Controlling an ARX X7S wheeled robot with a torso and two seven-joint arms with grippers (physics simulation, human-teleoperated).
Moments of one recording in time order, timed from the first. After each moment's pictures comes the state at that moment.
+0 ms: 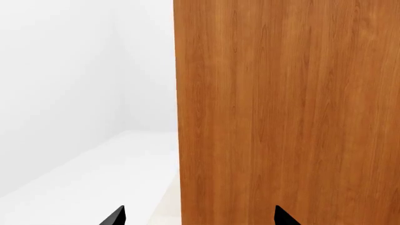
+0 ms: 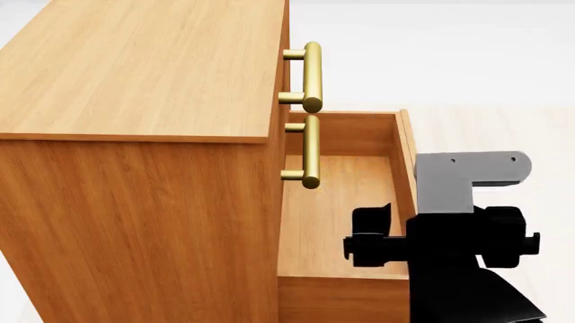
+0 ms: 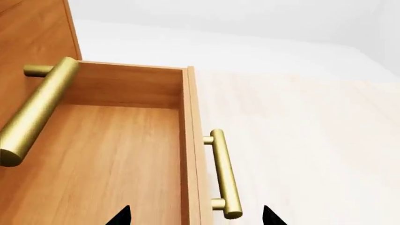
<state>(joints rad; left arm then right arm) 0.46 -0.28 0.21 0.34 -0.07 0.29 -0.48 0.71 0.25 -0.09 -0.21 0.35 1.27 0.29</state>
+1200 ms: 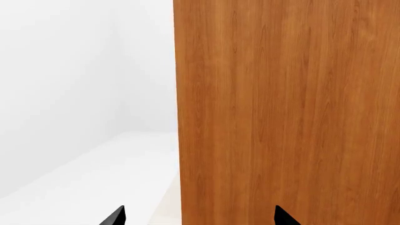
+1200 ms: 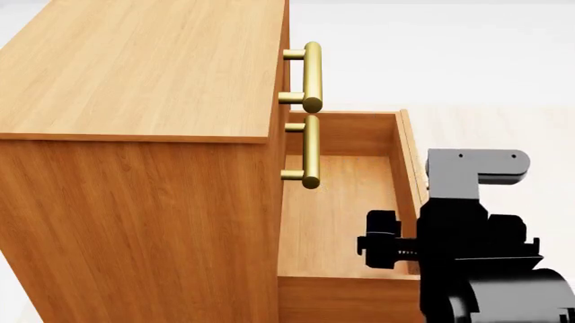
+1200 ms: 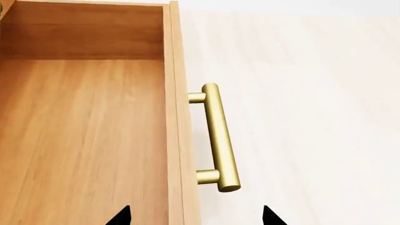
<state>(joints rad) 0.45 -0.30 0.23 0.34 -0.08 0.30 -0.51 0.87 0.24 -0.09 0.14 0.37 1.30 0.28</state>
